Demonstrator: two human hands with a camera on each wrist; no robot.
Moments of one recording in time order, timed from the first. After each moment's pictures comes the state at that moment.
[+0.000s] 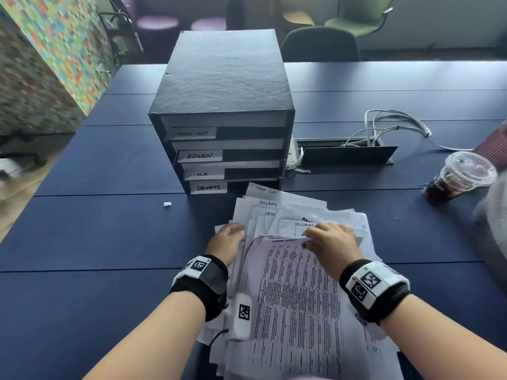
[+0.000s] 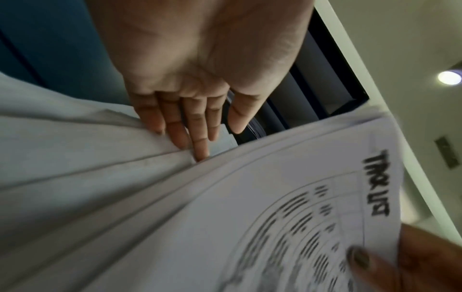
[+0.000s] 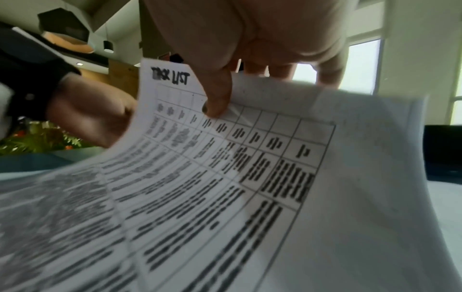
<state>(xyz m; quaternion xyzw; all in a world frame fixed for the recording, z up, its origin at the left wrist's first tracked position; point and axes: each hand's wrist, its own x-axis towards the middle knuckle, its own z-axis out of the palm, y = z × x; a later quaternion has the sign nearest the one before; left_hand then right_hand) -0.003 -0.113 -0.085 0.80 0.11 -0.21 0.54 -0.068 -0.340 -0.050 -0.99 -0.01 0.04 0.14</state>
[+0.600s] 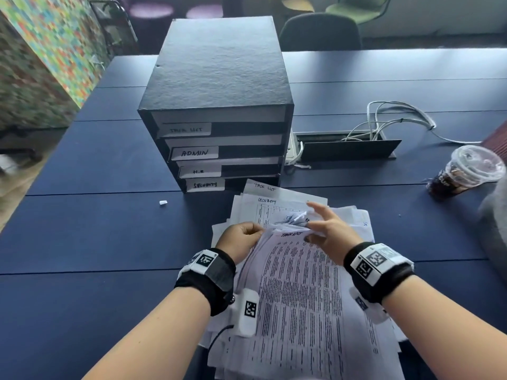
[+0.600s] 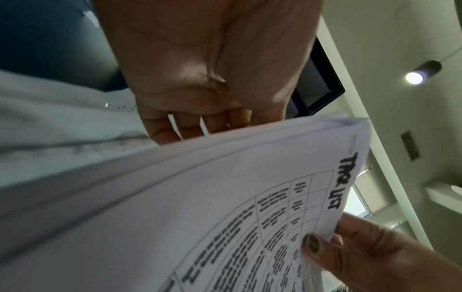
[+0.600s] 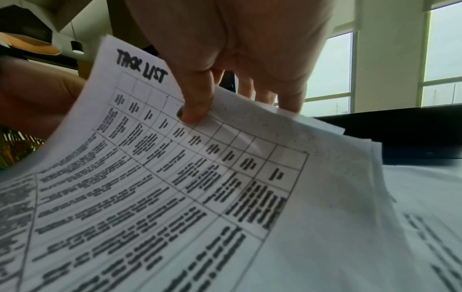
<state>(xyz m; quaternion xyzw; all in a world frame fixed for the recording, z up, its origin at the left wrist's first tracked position) 0.002 -0.136 -0.074 0.80 0.01 -0.27 0.54 -0.041 -0.357 -0.052 -0.96 -0.02 0.14 0.24</state>
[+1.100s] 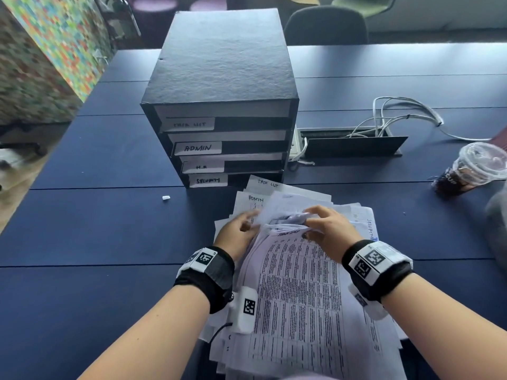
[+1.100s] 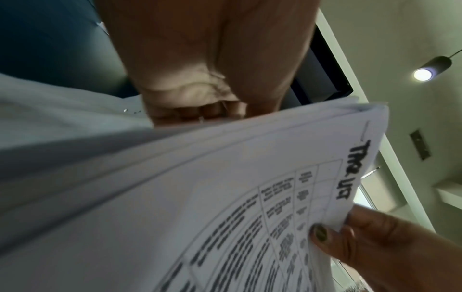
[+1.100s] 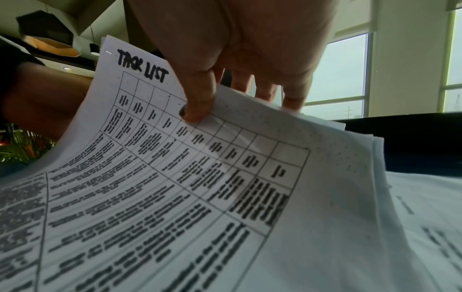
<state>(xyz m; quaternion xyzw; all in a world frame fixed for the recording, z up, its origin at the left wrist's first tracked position) 0.000 -0.129 -0.071 0.84 0.03 -0.22 0.49 -0.038 -0.351 -0.056 -0.97 -0.06 0.09 0.21</state>
